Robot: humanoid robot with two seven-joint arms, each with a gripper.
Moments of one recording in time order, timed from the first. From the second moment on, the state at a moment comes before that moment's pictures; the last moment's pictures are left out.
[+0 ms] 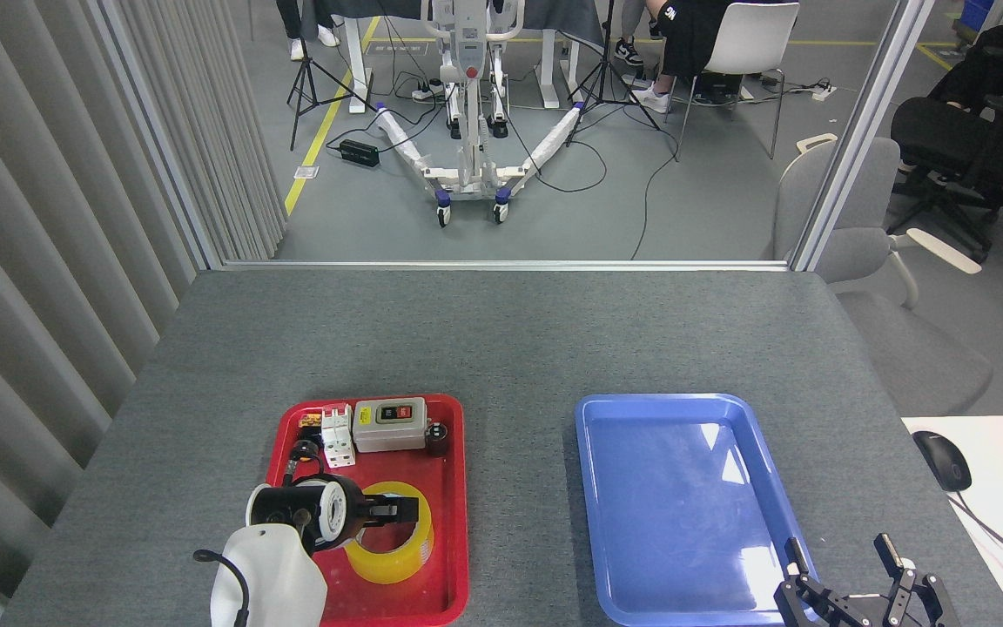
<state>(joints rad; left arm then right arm) -0.37 -0.13 0.06 -1.35 -1.53 -0.03 -1.16 0.27 -0.12 -0.21 -1.65 1.42 -0.21 -0.16</state>
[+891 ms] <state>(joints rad) -0.36 -0.04 0.05 -1.24 -1.55 -0.13 -0.97 0.26 -0.13 -0.21 -1.62 1.42 -0.21 -0.16</state>
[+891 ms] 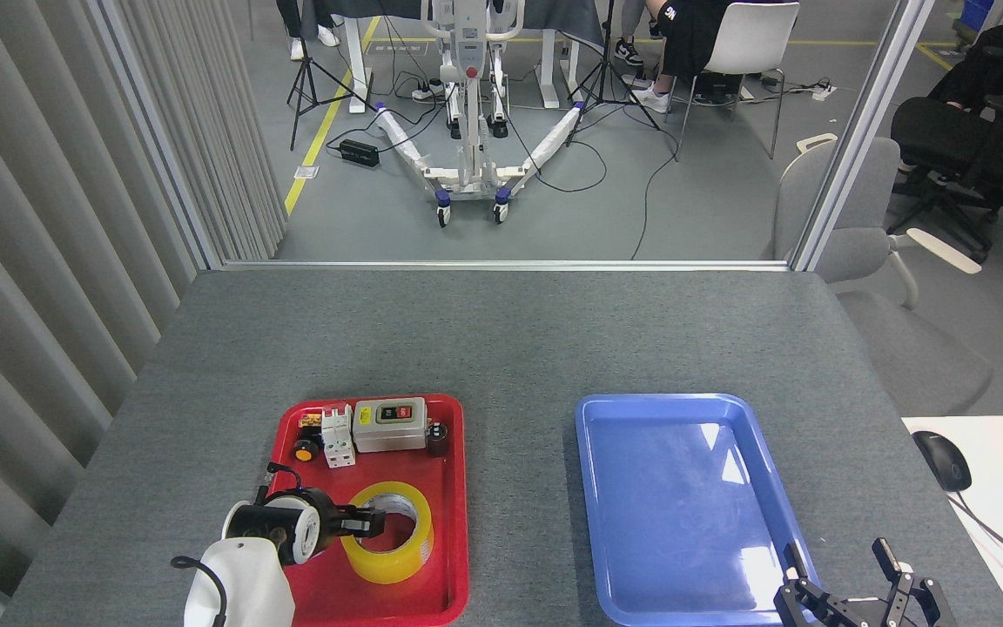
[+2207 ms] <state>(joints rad) -0.26 -0.04 0.15 -1.41 -0.67 0.01 -0.91 0.26 -0.13 -0.20 -1.62 1.42 -0.21 -0.16</state>
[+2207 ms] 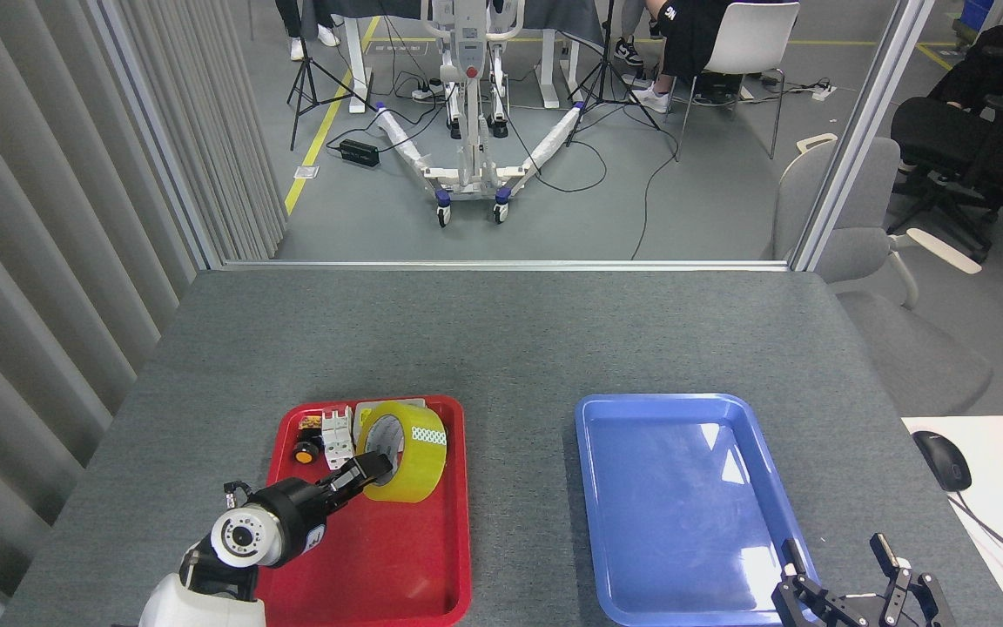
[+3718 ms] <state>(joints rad) -0.07 -0.12 -0.21 -1.50 -0.17 -0.22 -0.98 0.15 -0.08 -0.25 -1.62 0.58 -0.78 0.64</state>
